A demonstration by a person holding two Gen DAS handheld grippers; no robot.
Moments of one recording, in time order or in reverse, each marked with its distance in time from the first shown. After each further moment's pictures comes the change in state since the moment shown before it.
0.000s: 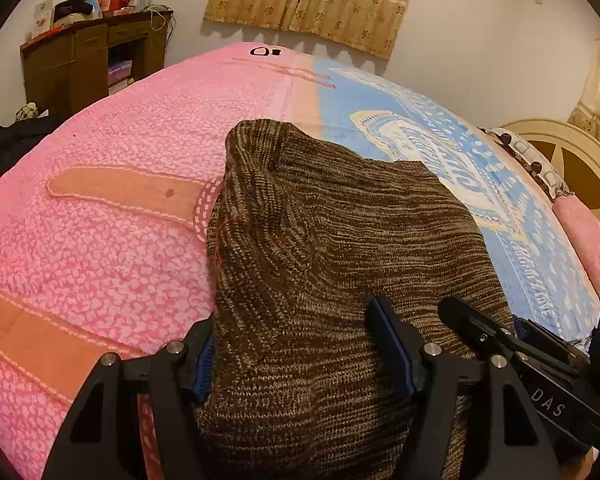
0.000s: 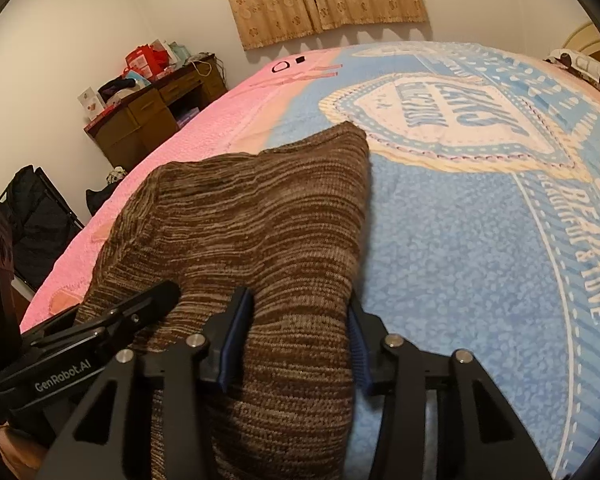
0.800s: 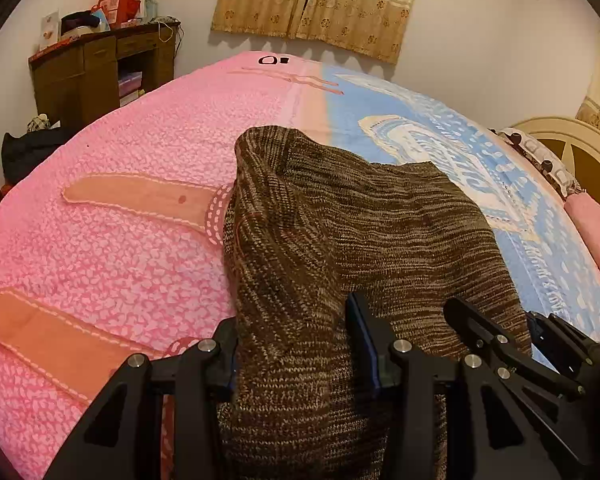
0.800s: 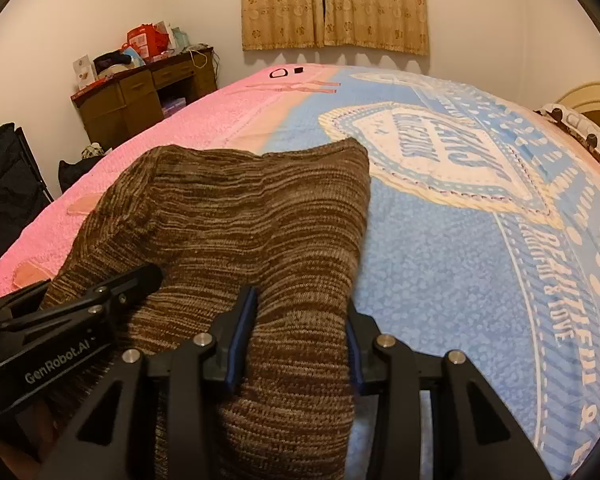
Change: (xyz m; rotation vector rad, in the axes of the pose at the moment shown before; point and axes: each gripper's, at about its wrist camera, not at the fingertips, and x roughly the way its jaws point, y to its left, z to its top) left arm -0.005 -0.006 -0.003 0.025 -0.029 0.065; right arm 0.002 0.022 -0.001 -0.146 -0.036 -0.165
